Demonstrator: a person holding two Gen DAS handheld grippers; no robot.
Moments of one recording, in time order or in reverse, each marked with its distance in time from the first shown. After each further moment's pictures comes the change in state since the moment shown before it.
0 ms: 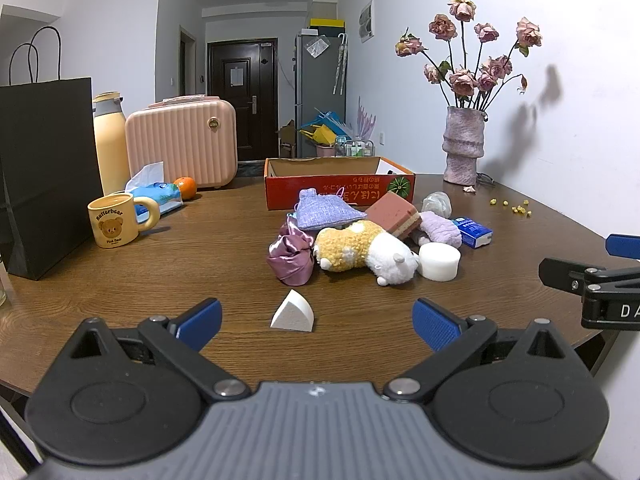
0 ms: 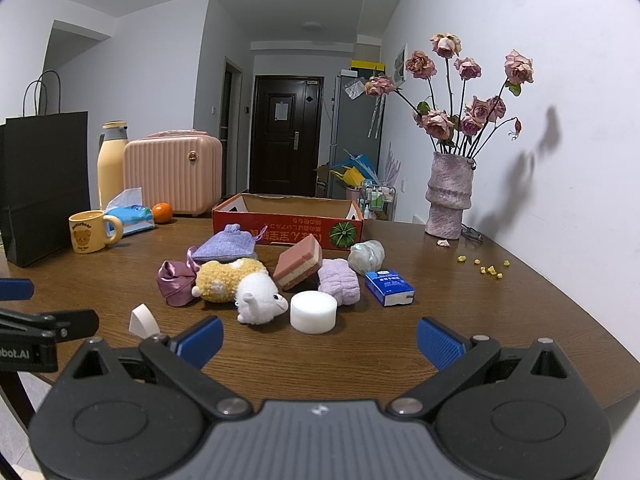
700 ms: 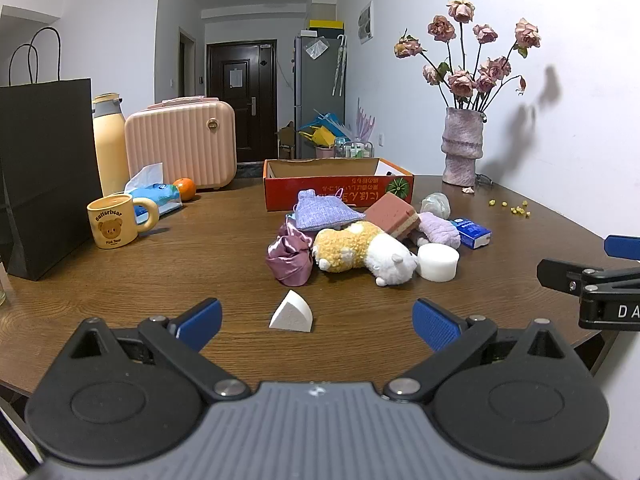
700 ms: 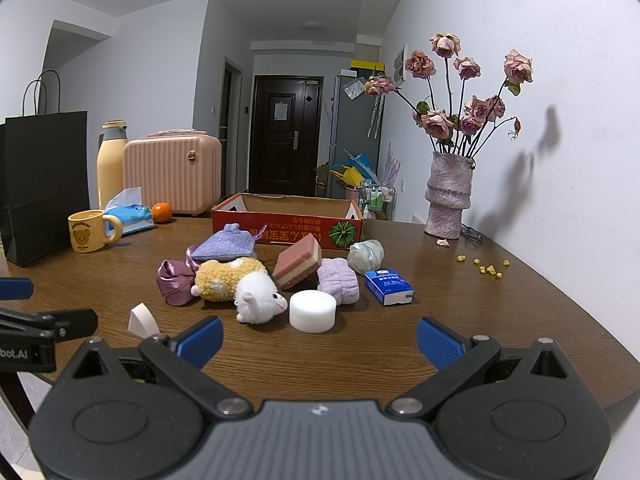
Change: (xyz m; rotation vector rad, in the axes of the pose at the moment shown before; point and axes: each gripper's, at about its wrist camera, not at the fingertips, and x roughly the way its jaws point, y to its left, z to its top) left arm 0.000 0.000 0.000 0.000 -0.003 0.001; right arm -0.001 0.001 0.003 -0.001 -0.002 0.000
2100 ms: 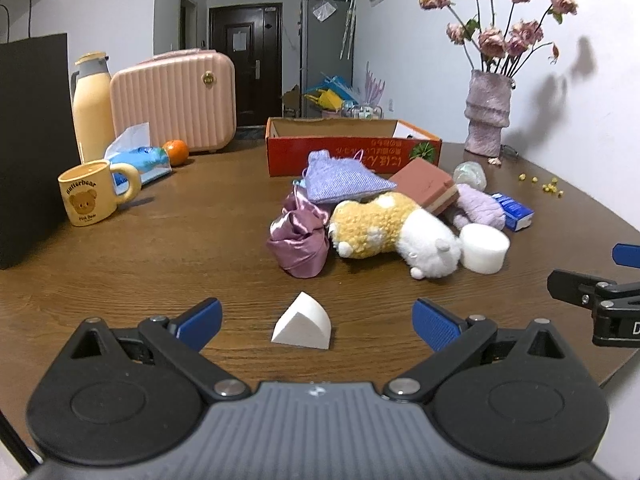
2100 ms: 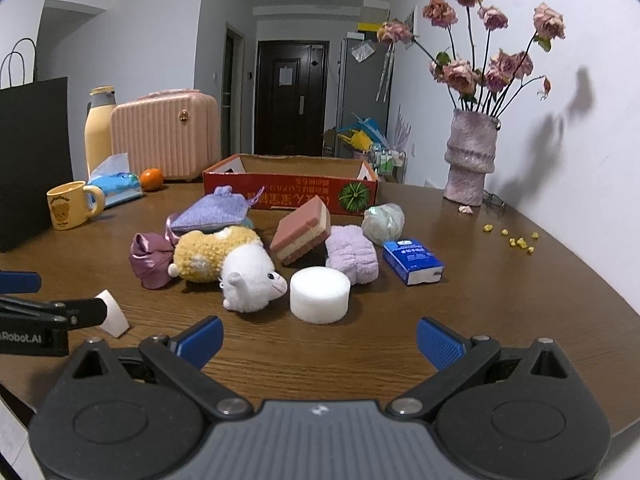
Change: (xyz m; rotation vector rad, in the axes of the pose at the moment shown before) left arm 0.099 0.015 0.012 -0.018 0.109 0.011; right arm 0.097 0.001 -0.005 0.005 0.120 0.027
